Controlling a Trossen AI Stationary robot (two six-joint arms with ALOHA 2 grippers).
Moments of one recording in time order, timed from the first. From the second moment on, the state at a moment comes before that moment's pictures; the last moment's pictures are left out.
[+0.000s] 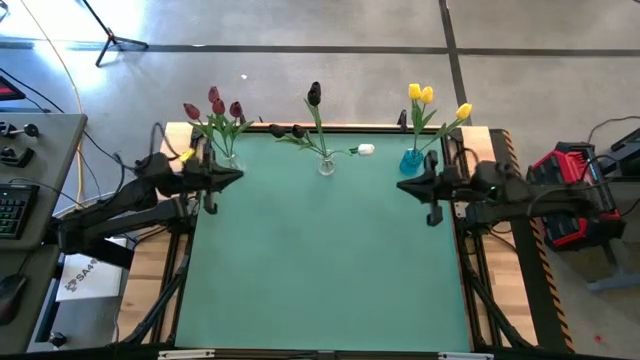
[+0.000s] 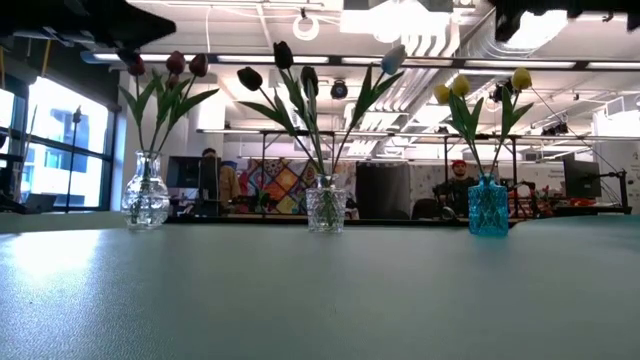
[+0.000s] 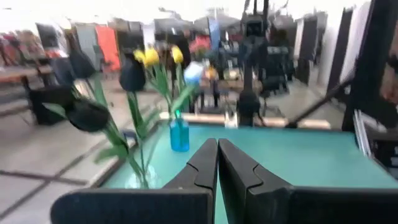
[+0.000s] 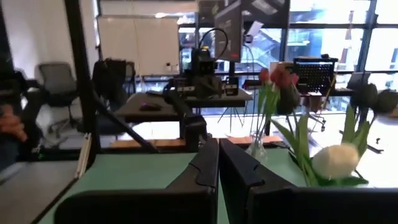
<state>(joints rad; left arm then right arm) 0.40 0.26 0.39 -0.09 0.22 0.02 -0.02 0.55 0.51 0.13 0.01 -0.01</state>
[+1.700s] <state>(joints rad) 0.30 0.12 0.07 0.18 0.11 -0.12 -0.04 0.26 0.02 0.53 -0.08 0.17</state>
